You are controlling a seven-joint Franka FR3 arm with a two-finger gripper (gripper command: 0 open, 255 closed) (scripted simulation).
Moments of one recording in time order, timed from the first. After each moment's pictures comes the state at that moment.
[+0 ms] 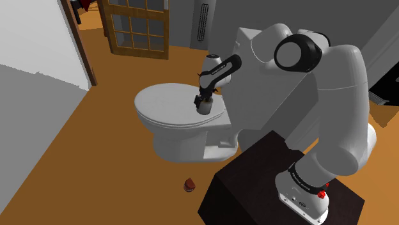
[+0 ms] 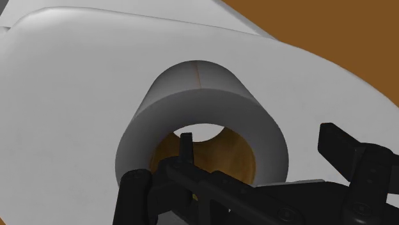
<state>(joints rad) -0.02 0.69 0.02 -1.80 -0.02 2.50 -0.17</state>
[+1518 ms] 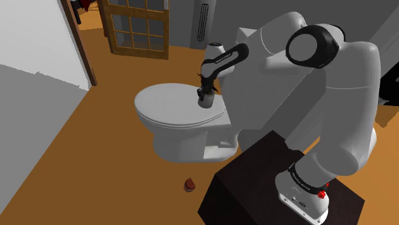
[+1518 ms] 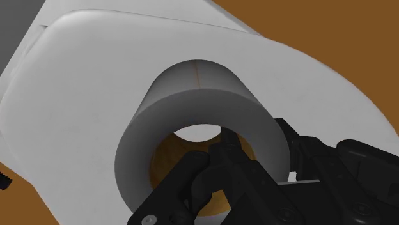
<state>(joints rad) -0.03 0.58 0.02 -1.82 -0.02 2.40 -0.17</state>
